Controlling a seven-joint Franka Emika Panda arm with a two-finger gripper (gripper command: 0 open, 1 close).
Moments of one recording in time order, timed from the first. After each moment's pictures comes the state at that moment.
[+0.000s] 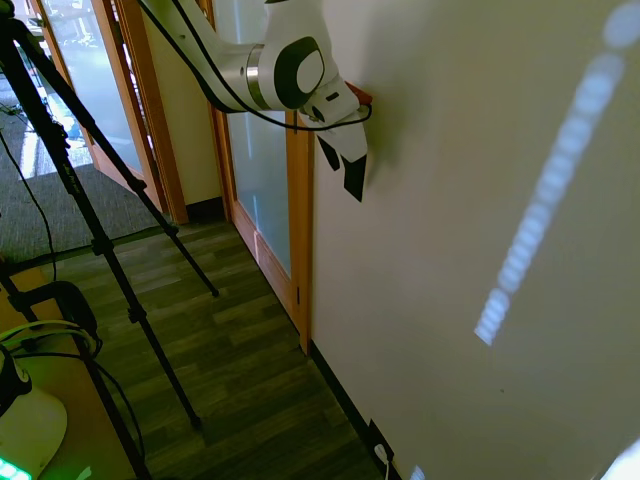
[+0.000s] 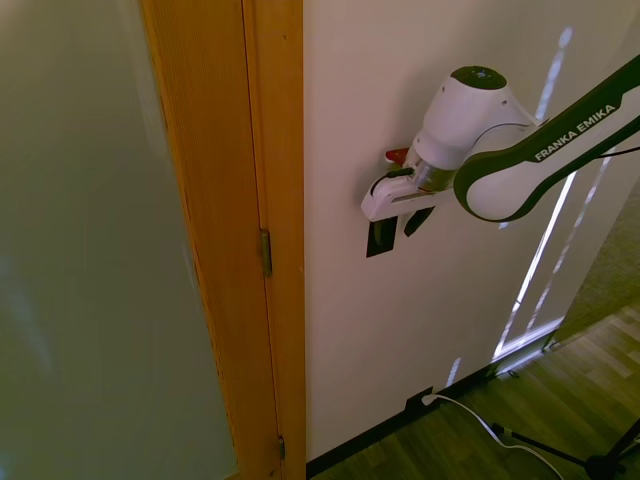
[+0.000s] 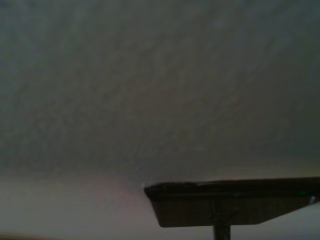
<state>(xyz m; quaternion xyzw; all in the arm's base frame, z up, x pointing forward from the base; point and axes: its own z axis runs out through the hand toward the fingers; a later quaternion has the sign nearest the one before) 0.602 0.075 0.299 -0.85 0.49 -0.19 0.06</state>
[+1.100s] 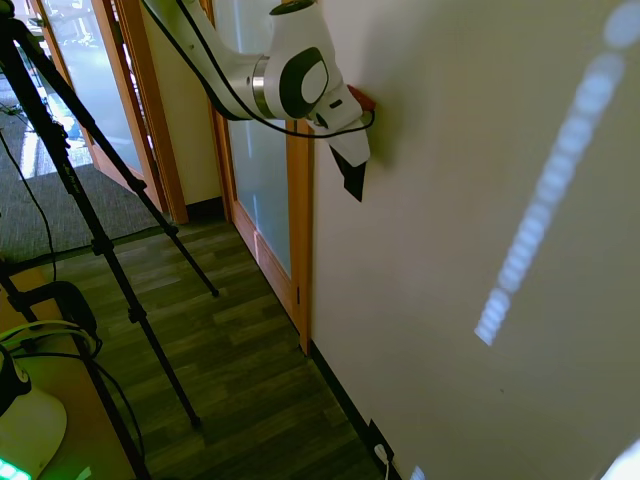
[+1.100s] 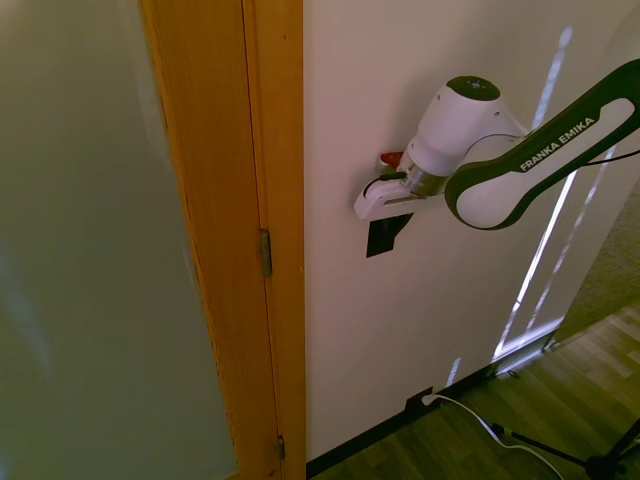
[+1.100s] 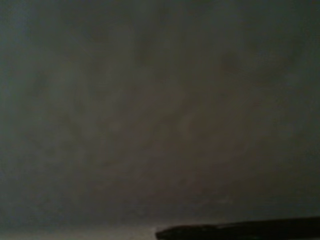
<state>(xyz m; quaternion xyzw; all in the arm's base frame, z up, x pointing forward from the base) 0.612 0.072 0.287 -0.83 0.50 -0.21 0.09</state>
